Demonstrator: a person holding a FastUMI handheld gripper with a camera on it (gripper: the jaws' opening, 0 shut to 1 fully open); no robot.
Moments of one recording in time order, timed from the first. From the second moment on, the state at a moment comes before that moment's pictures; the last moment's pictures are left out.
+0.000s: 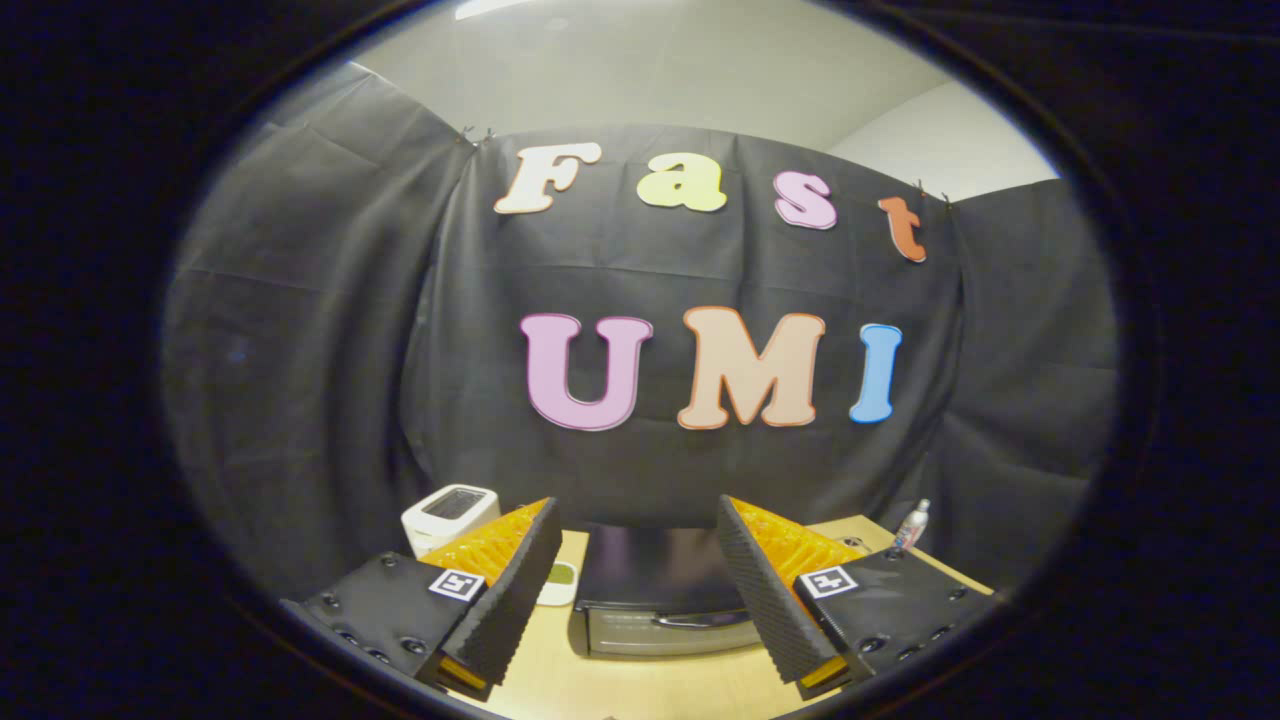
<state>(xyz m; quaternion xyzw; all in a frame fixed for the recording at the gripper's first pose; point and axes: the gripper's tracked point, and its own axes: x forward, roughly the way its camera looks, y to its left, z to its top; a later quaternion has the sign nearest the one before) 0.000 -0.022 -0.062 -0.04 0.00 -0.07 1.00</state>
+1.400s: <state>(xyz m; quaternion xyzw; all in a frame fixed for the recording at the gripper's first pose) 0.101 -0.124 -0.251 0.03 0.02 -0.14 0.99</state>
